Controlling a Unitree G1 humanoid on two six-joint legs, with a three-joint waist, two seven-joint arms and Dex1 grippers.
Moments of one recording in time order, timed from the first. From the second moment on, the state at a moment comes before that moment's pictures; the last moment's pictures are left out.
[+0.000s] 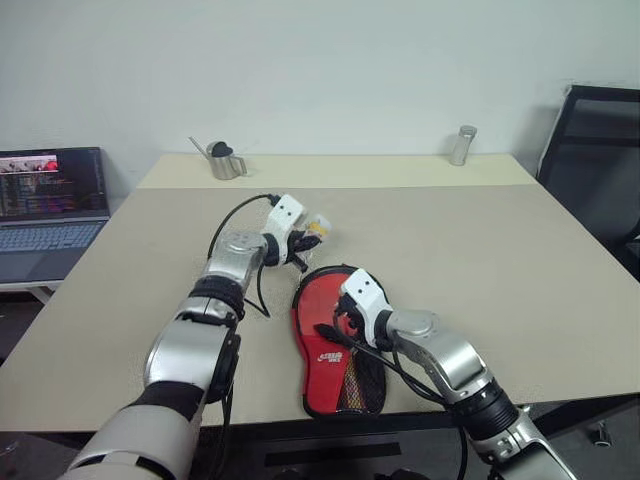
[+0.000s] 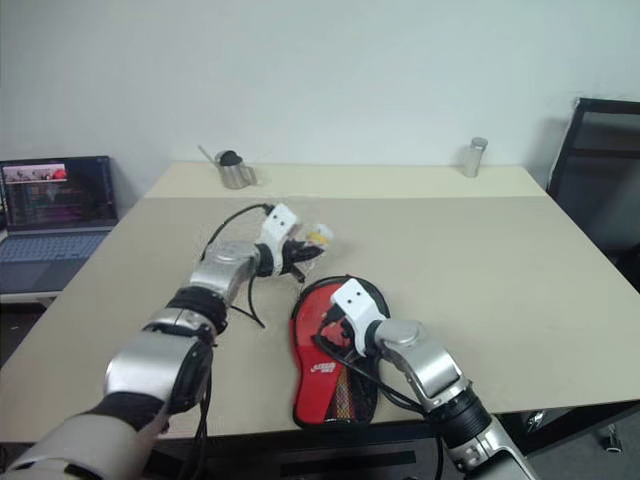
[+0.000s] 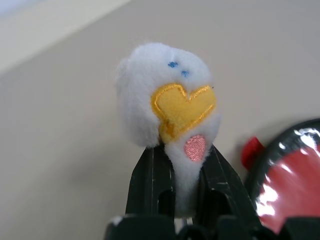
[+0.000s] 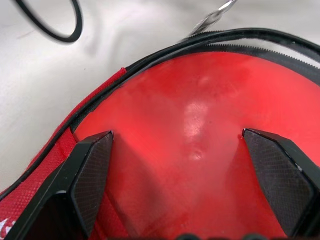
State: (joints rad) left arm -1.22 0.35 -0.06 1.25 0.09 -0.05 -0.74; right arm -0.56 -0.15 0.38 -0.02 0.12 0.77 0.47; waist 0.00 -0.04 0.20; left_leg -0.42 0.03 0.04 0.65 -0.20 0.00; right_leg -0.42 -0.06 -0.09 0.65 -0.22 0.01
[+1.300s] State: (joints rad) left arm -1.39 0.01 -0.42 1.41 0.59 -0.50 -0.45; right arm -0.38 -0.20 0.42 -0.33 0.10 0.95 0.43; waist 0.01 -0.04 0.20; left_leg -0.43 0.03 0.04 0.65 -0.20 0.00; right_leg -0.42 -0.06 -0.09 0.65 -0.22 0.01
